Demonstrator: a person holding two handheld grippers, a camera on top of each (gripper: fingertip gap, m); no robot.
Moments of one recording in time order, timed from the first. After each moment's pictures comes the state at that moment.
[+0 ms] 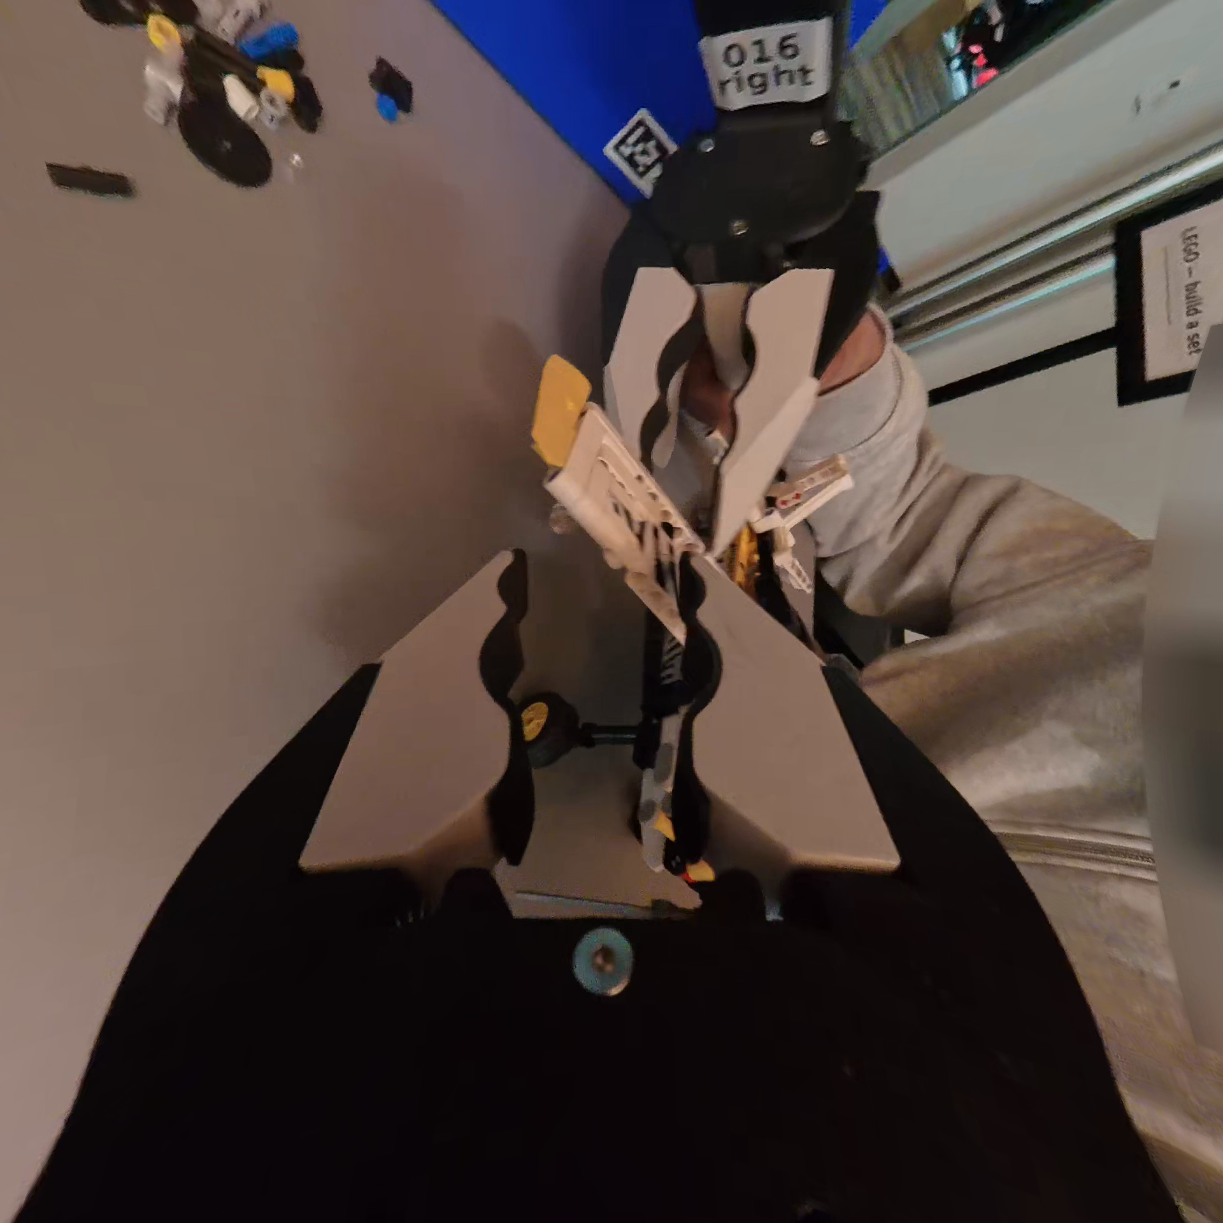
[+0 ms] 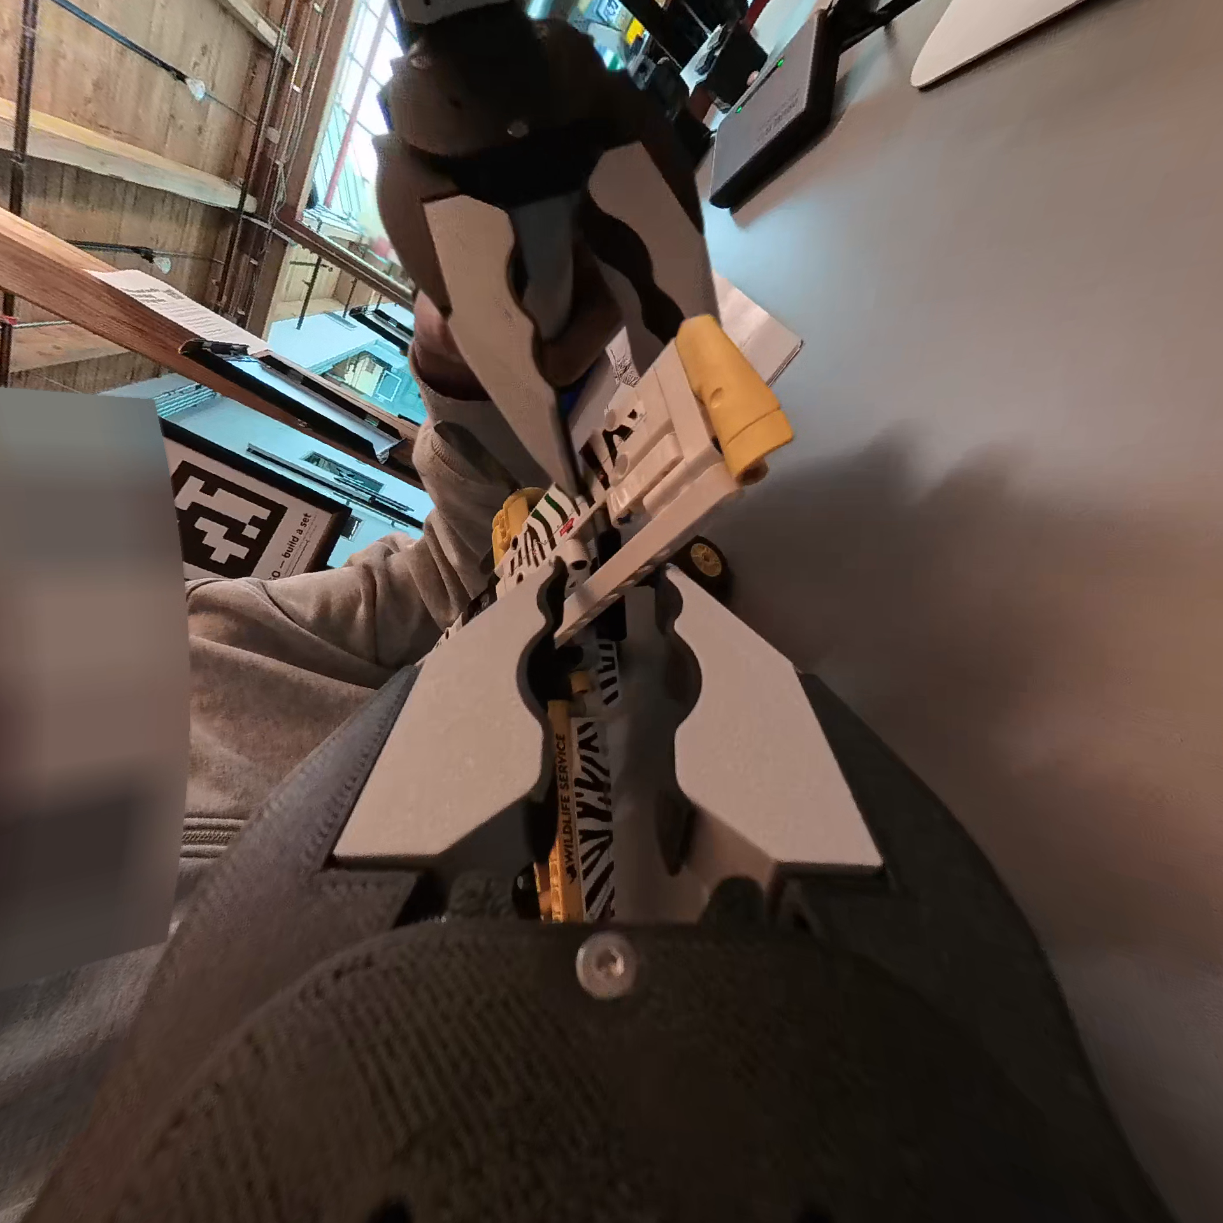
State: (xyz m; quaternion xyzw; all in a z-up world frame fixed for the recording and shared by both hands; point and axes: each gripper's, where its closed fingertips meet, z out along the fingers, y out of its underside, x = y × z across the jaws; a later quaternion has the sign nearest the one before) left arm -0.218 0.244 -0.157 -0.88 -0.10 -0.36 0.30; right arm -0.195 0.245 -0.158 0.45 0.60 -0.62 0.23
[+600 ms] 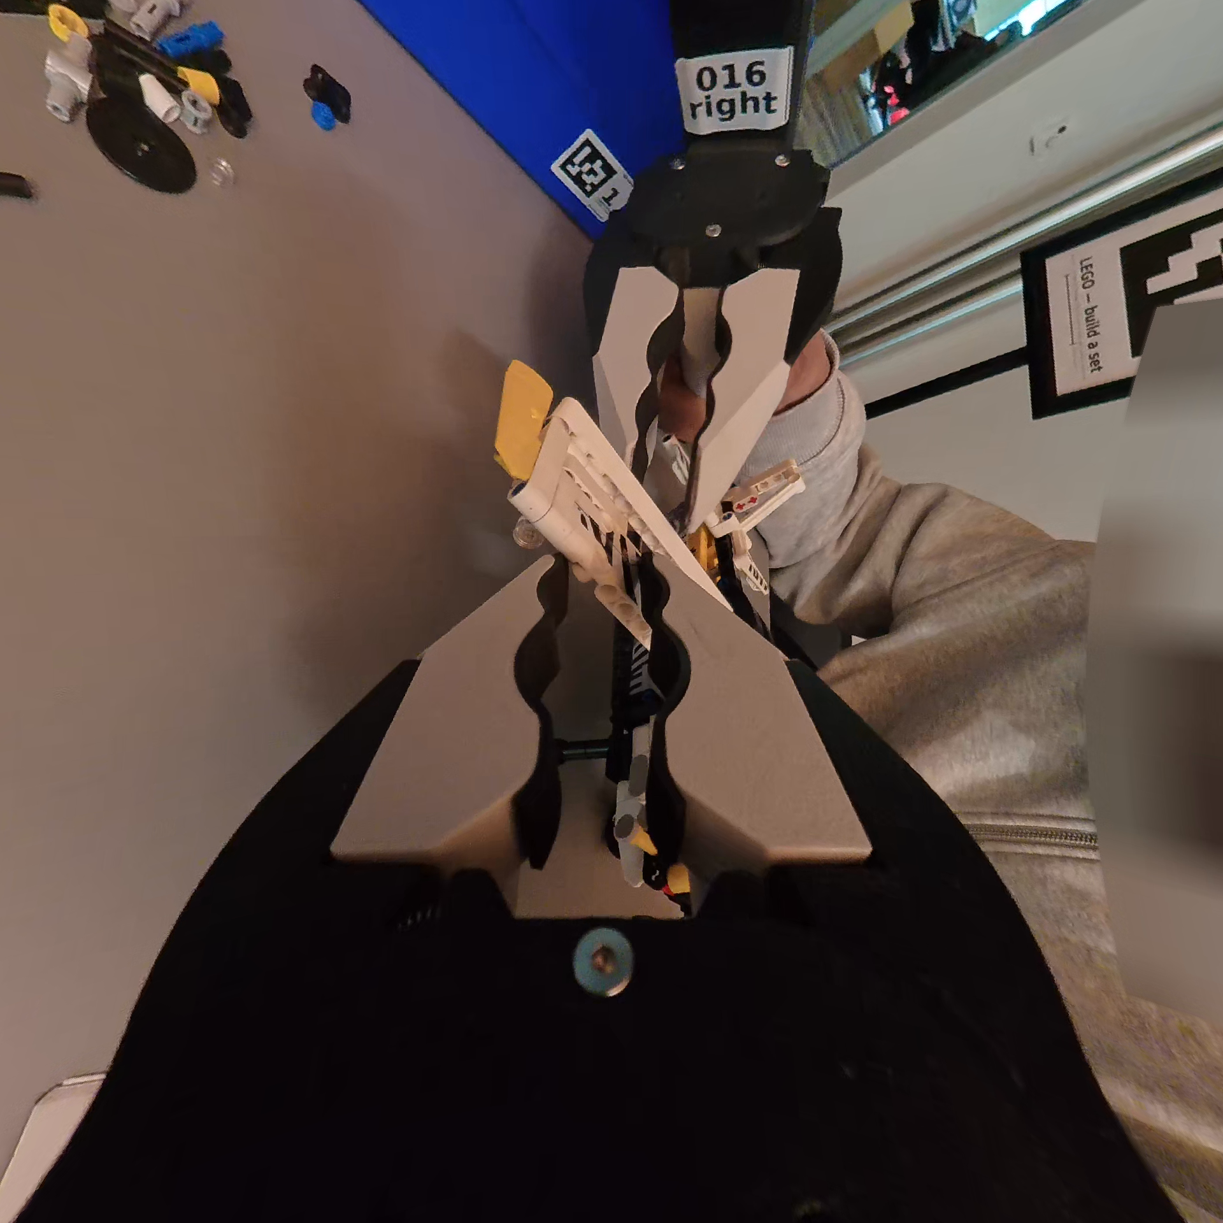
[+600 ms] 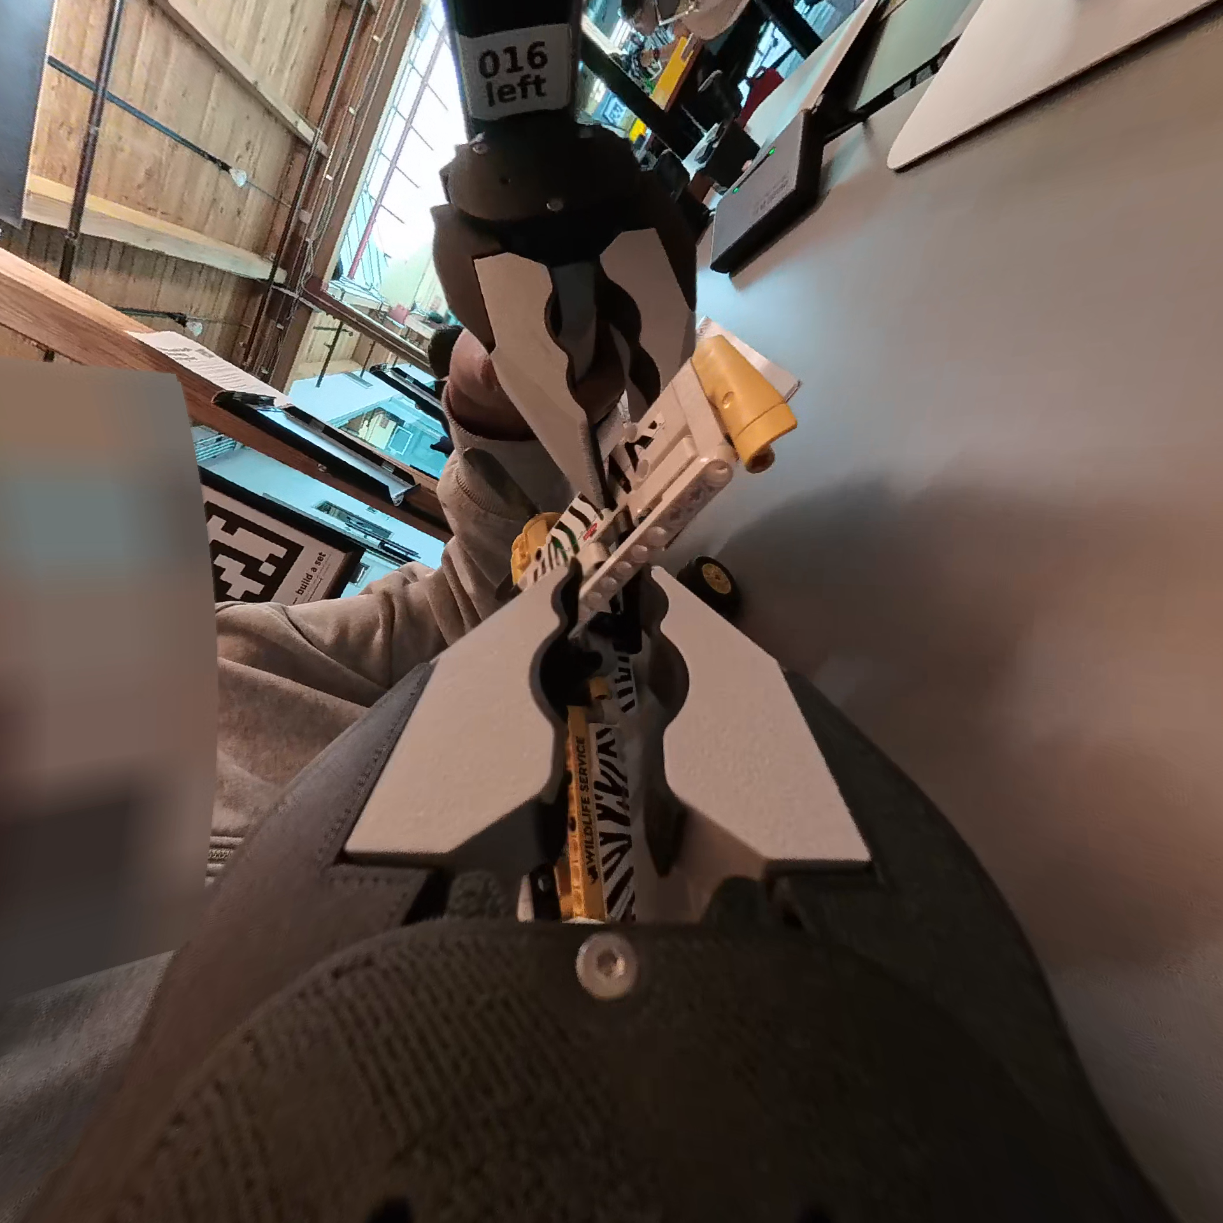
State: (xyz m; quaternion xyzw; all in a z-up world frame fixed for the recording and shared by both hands) left arm -0.208 0.250 -0.151 -0.86 -0.10 -0.40 0.32; right arm -0.191 0.258 -0.147 0.46 0.57 -0.65 0.21
